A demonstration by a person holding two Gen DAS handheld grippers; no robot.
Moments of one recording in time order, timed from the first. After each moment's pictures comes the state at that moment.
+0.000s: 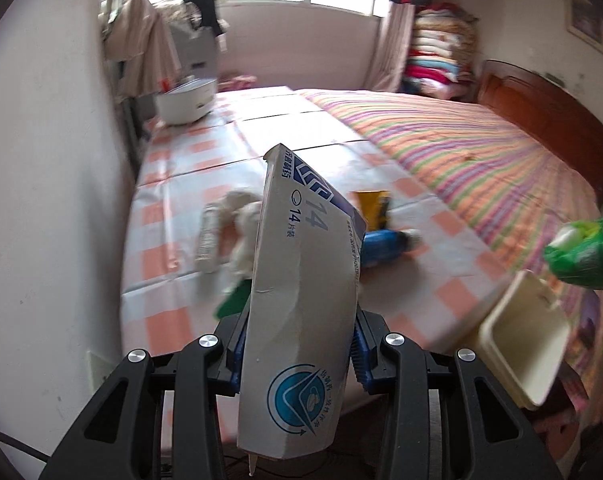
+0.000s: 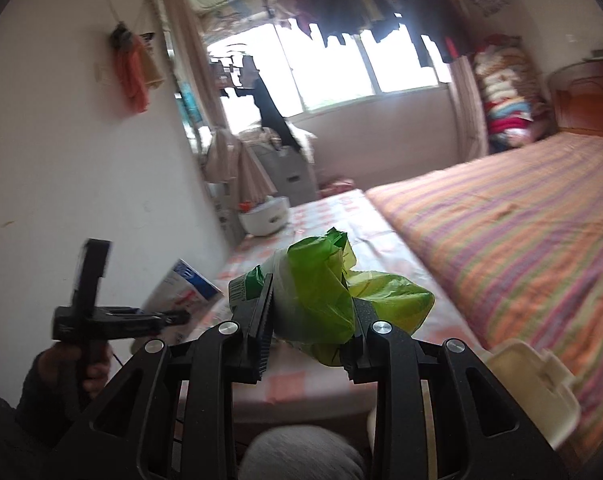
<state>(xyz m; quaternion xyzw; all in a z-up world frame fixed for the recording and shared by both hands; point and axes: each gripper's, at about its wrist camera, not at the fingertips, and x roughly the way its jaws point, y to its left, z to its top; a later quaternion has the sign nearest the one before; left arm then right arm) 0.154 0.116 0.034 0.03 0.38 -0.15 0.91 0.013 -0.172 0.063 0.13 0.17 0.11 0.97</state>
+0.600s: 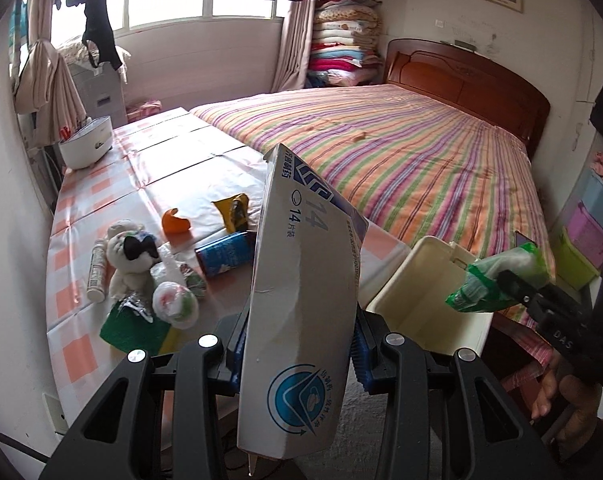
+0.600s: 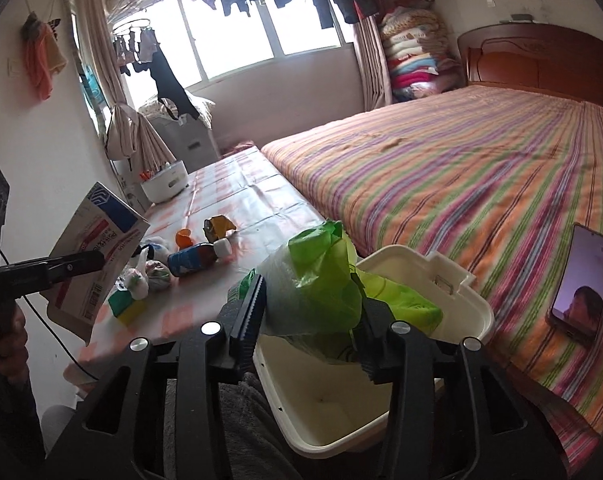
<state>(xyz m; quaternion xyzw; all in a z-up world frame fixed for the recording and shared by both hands) 0.099 0.018 0.045 0.08 0.35 -0.28 0.89 -0.026 -0.228 -0.004 0.16 0.25 -0.05 0.95</state>
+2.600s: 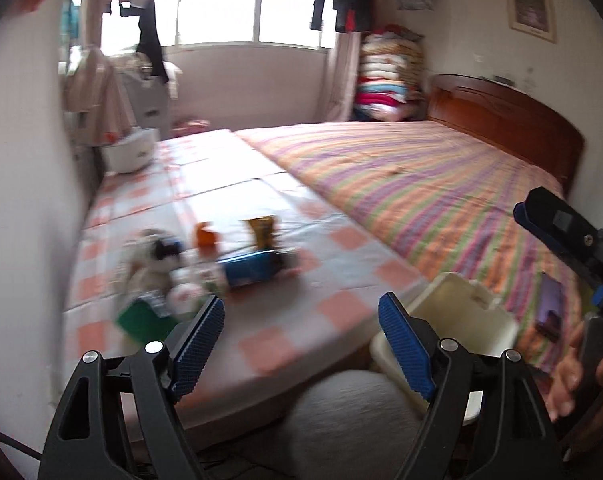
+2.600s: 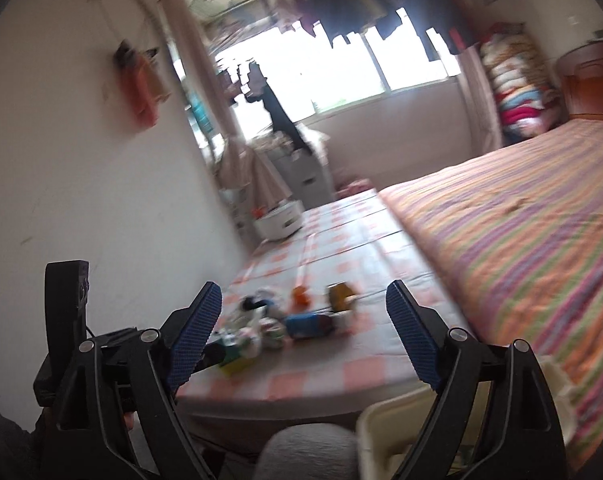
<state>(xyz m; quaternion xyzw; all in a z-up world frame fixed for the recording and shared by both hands) 0.074 0.027 0.042 0.05 0.30 -0.17 0.94 0.022 -0.187 0.065 0.15 0.17 0.18 0.96</state>
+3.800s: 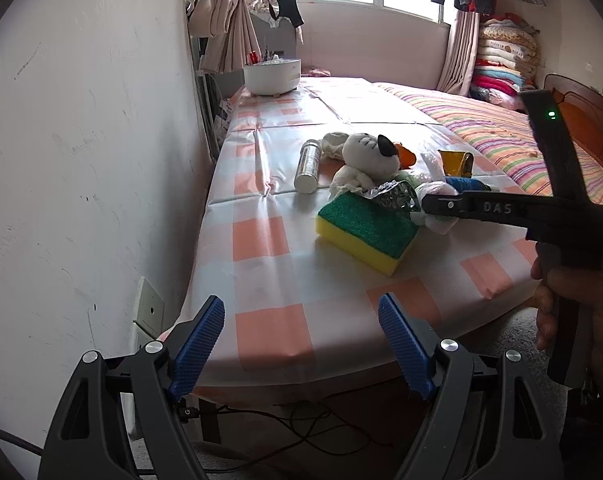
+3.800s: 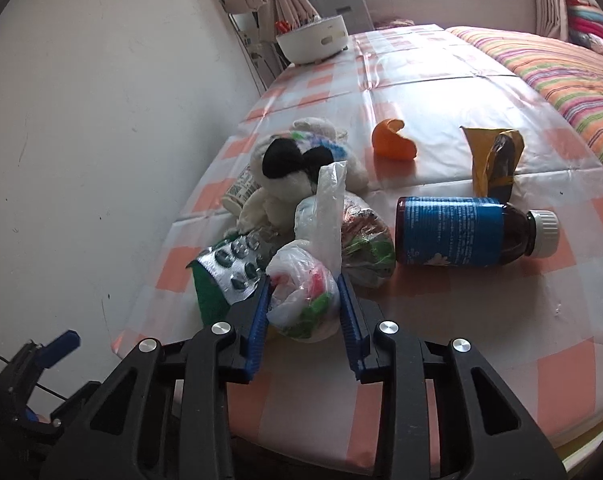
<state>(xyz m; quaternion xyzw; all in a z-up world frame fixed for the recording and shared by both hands) 0.094 0.184 -0.036 0.01 0.38 0.00 0.93 0.223 -0.005 -0.061 0.09 0.44 0.23 0.86</state>
